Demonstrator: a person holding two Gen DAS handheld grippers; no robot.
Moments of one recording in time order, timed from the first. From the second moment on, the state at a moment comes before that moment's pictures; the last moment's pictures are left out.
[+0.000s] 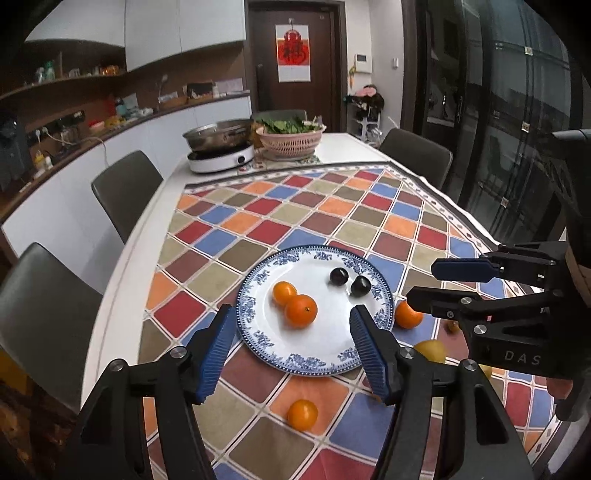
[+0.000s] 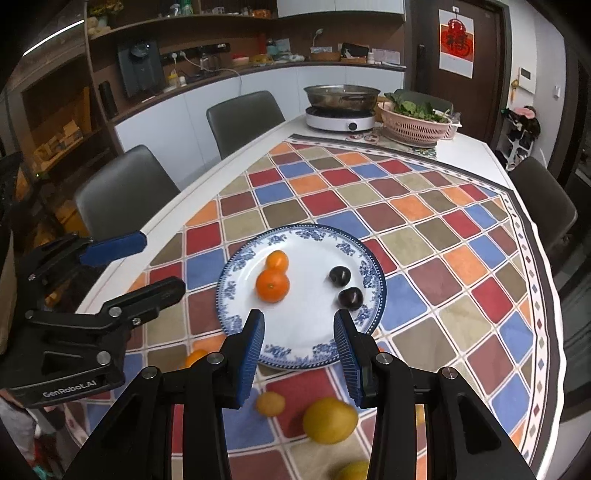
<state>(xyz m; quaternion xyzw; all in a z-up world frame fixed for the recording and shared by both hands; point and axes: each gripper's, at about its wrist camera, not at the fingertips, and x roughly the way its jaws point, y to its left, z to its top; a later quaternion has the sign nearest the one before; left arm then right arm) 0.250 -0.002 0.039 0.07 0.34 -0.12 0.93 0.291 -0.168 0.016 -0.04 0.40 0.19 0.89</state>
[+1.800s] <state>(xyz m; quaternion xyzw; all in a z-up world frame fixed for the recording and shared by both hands) 0.214 0.022 -0.082 0.10 0.37 -0.17 0.91 0.233 -0.136 -0.093 -0.05 0.44 0.14 0.89</state>
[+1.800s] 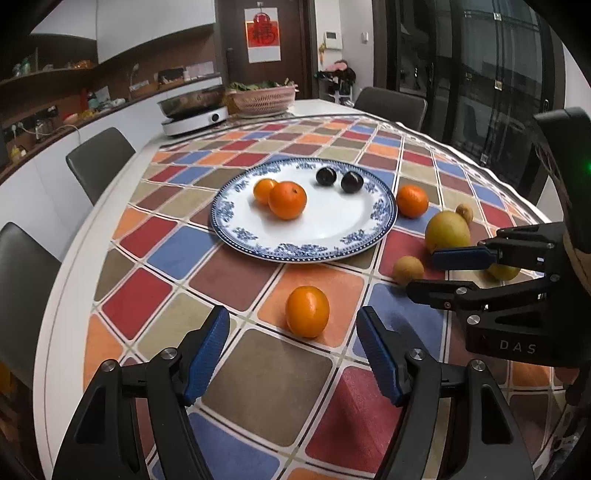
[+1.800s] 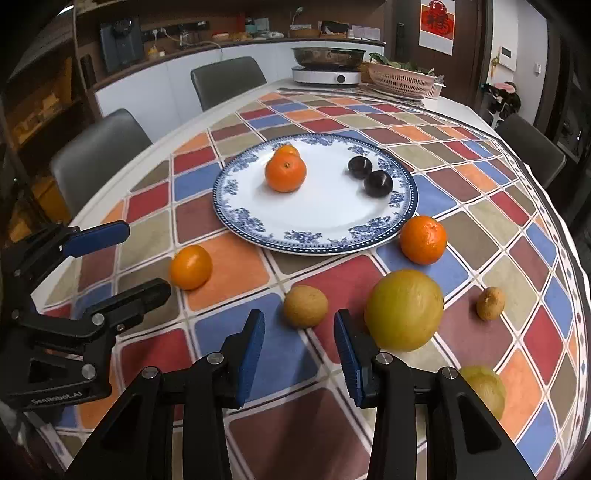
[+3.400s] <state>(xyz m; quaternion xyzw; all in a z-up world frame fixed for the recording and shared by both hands) 0.206 0.006 -0.022 -0.01 0.37 -0.13 0.92 0.213 -0.150 -0.022 -0.04 0.36 0.17 0.91</state>
